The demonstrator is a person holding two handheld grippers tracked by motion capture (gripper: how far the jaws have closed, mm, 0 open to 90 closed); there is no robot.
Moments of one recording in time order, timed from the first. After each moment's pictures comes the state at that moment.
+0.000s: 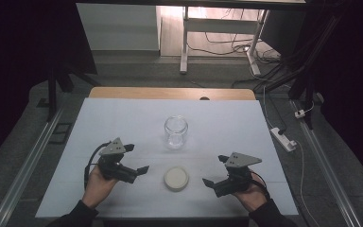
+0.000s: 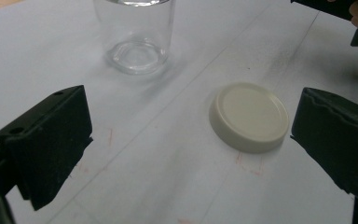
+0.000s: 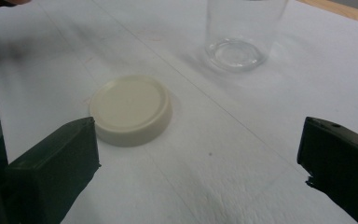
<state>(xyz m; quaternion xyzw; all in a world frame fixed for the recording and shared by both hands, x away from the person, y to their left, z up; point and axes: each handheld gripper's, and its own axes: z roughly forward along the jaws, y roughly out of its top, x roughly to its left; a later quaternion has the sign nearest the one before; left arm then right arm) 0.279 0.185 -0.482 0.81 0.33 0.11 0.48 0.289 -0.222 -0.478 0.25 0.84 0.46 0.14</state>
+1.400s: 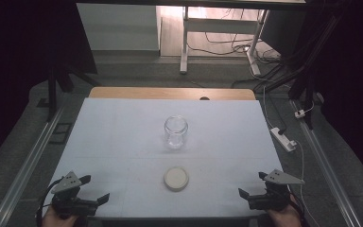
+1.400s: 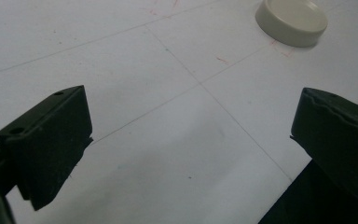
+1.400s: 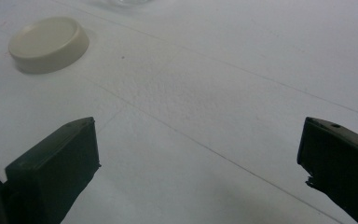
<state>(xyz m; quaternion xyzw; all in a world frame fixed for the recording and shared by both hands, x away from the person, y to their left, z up) 0.183 0.268 -0.518 0.78 0.45 0.13 0.42 0.248 -0.320 -0.492 0.39 0.80 0.41 0.18</state>
